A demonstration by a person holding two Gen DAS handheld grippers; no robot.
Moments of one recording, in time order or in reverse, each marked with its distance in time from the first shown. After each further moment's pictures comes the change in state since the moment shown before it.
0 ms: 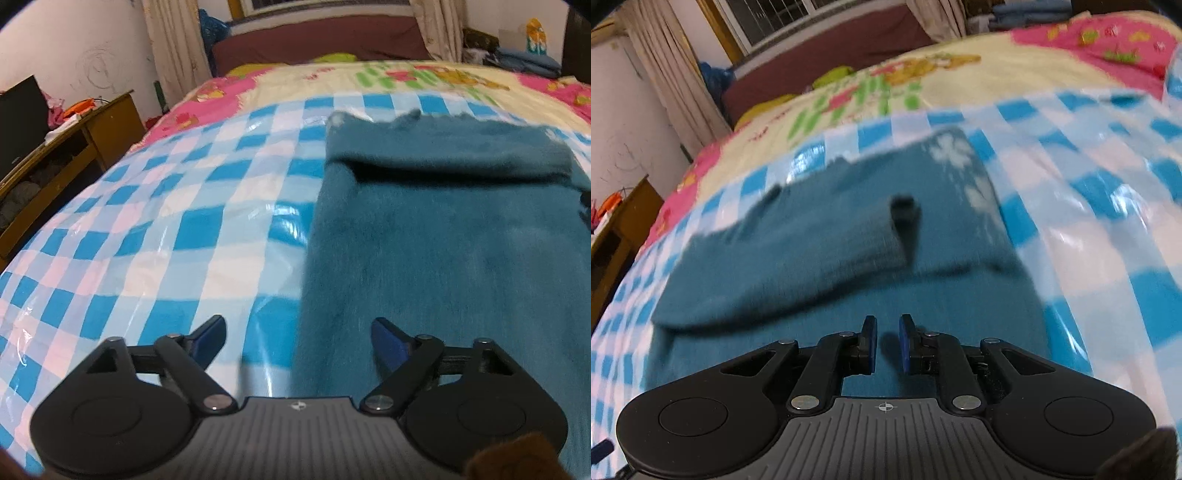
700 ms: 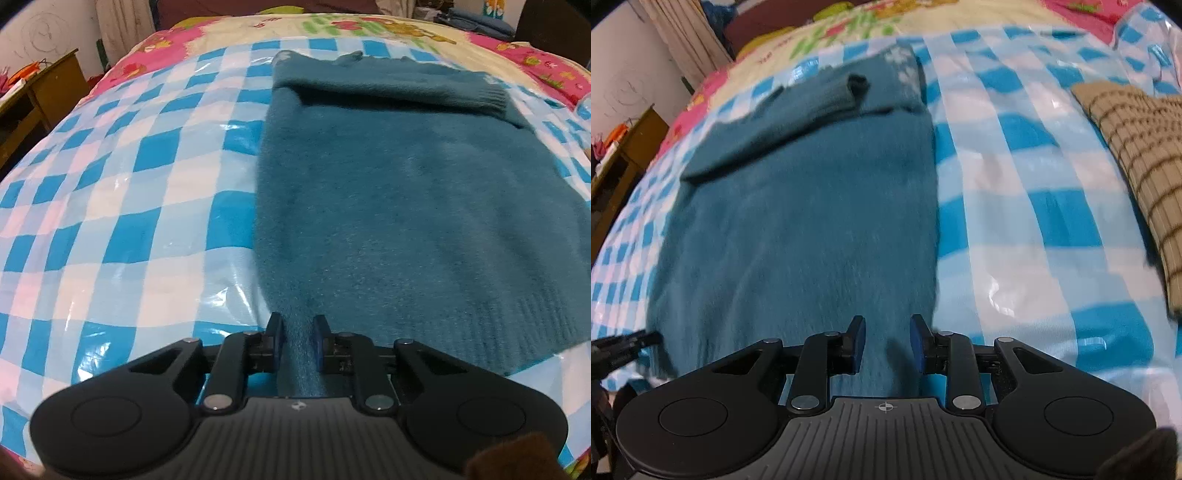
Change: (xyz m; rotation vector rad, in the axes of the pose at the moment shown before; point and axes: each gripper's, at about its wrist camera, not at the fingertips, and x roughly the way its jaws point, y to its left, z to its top) left arm -0.030 0.009 -0.042 0.048 0.157 -0.203; right arm -0.127 -0.043 -0.101 -0.040 0.251 -0.041
